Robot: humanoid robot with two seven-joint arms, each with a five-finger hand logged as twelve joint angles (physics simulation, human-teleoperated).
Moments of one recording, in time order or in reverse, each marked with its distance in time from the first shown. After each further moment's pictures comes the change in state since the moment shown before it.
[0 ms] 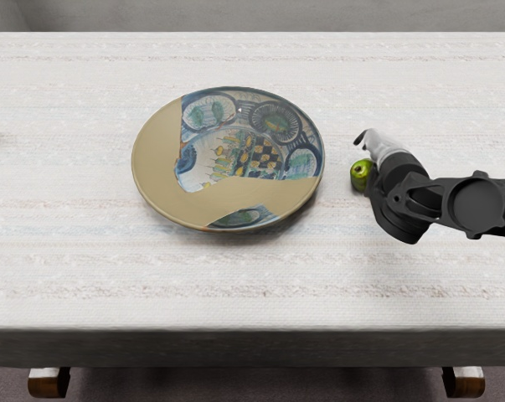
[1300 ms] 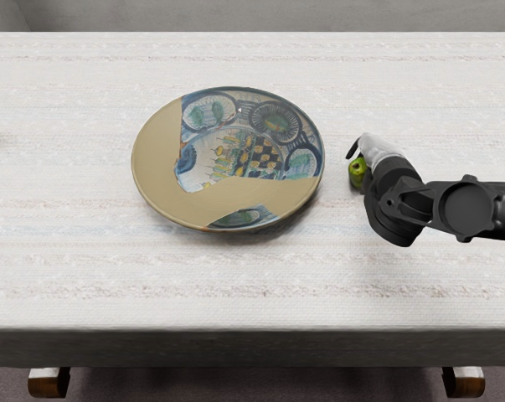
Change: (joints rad) left arm 0.000 0.000 0.000 0.000 0.000 0.000 0.000; right arm -0.013 0.033 -0.009 -0.029 -0.004 0.006 -0.001
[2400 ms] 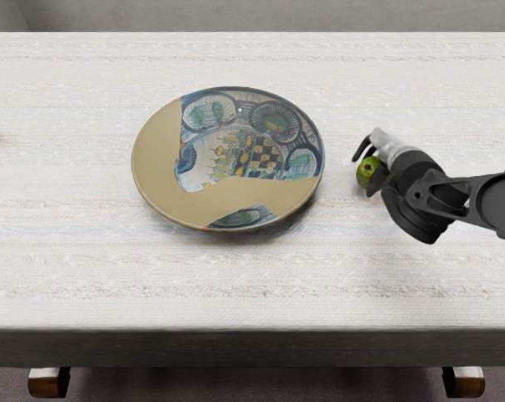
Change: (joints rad) left arm 0.000 0.000 0.000 0.000 0.000 0.000 0.000; right arm 0.032 -0.145 0.063 0.171 0.009 0.001 0.001
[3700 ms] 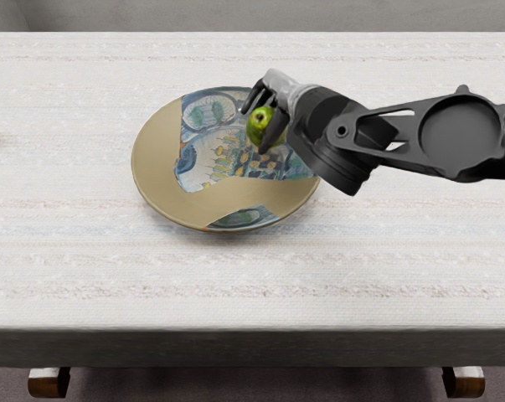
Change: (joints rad) left arm 0.006 0.000 0.000 0.001 0.004 0.000 0.000; right arm 0.297 0.201 0.114 0.067 0.259 0.013 0.000
